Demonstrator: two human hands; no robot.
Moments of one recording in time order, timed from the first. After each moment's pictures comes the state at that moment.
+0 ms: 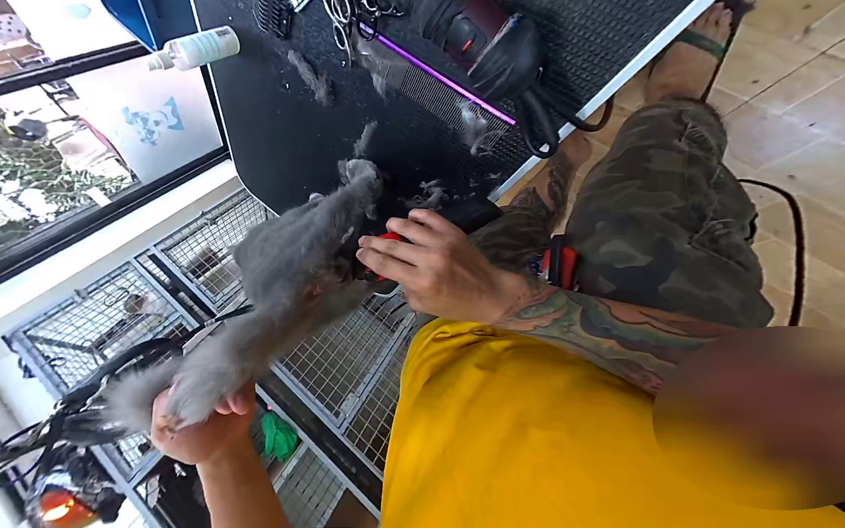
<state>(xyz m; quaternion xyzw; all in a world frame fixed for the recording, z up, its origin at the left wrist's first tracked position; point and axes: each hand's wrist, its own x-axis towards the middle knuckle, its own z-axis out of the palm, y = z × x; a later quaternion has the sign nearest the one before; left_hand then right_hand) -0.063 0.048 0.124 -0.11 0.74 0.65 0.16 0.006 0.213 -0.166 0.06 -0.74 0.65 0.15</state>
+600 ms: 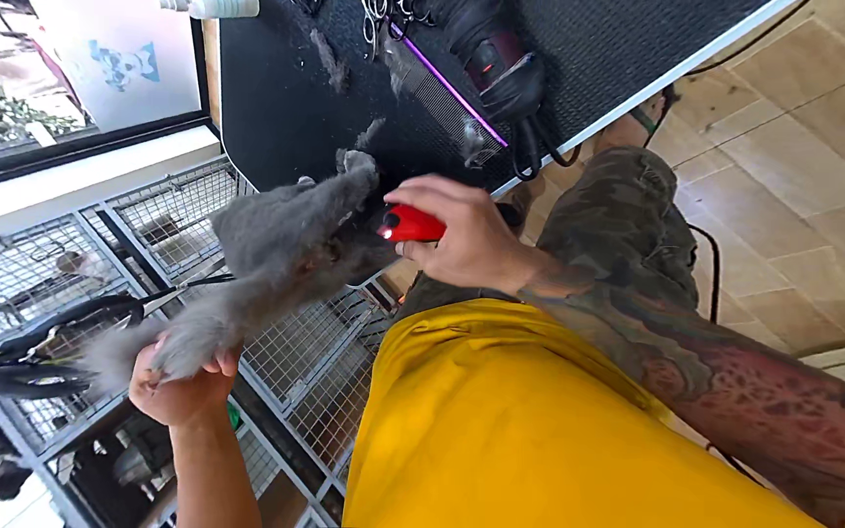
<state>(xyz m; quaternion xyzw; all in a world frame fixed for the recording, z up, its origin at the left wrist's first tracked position) -0.053 0.055 0.120 -0.15 0.73 0.65 0.14 -0.015 0.280 -0.170 0.00 -0.66 0.75 -0.04</state>
